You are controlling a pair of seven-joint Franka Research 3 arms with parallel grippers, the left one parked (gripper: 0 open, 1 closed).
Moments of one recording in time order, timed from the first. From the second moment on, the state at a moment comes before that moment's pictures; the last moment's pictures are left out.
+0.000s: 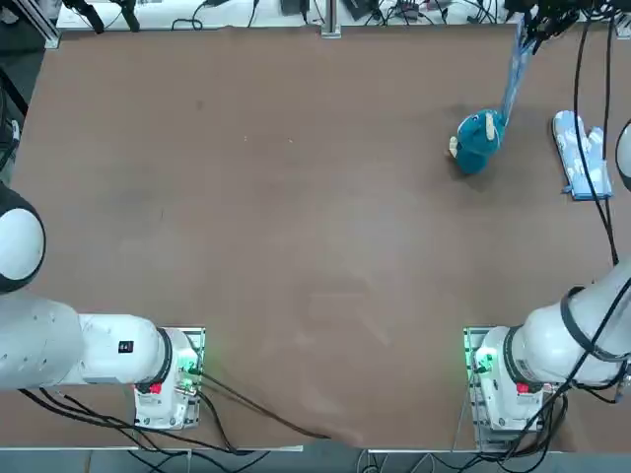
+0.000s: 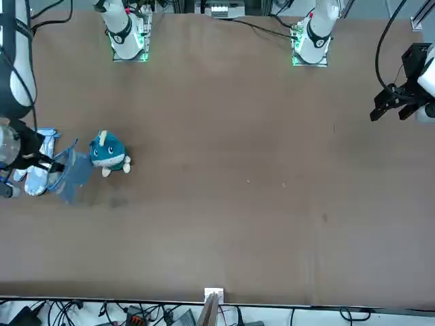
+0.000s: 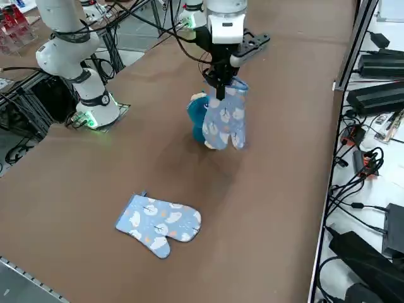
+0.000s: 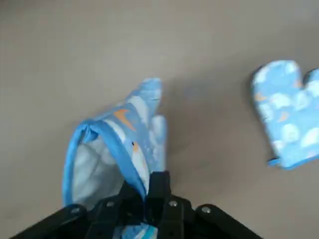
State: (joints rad) arm -0.09 0.37 0.01 -1.42 -0.06 1.71 0.30
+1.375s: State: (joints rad) arm -0.01 0.44 0.01 -1.40 -0.15 1.52 0.28
